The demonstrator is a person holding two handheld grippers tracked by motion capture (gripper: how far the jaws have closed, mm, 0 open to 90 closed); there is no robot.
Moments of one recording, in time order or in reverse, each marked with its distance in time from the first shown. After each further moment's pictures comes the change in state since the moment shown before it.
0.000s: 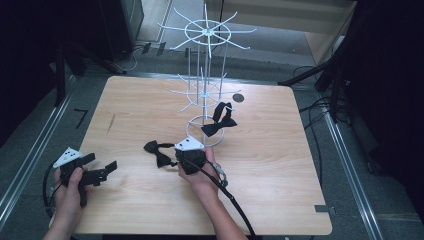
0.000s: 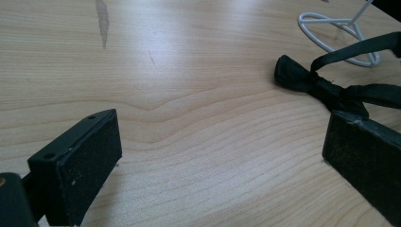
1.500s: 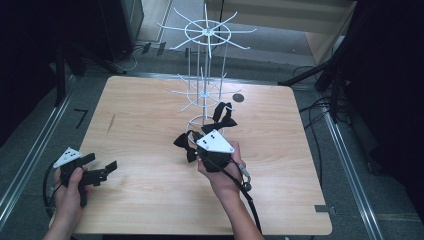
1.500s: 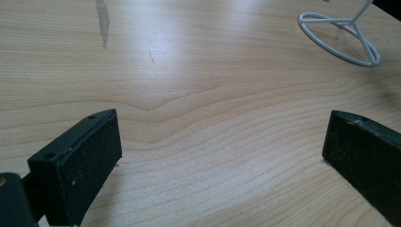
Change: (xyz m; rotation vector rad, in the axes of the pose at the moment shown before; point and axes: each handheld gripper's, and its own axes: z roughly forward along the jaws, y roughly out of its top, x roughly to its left) left arm 0.000 0.000 0.000 -0.001 0.002 0.001; right arm -0.028 0.026 -0.085 -0.220 -0.112 -0.061
